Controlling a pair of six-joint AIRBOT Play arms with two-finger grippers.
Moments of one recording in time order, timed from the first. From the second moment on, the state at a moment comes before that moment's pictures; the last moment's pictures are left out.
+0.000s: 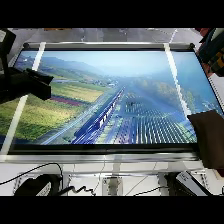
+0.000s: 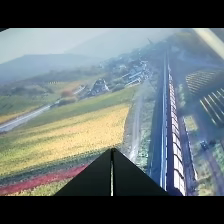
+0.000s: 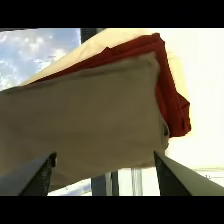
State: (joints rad) left arm -0.14 -0.83 1.31 1.27 -1.04 -1.11; right arm -0.99 -1.07 1.52 -1.80 1.64 2.21
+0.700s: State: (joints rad) left arm -0.14 -0.83 1.31 1.27 -1.04 -1.11; right arm -0.59 -1.07 1.52 -1.62 1.48 1.93
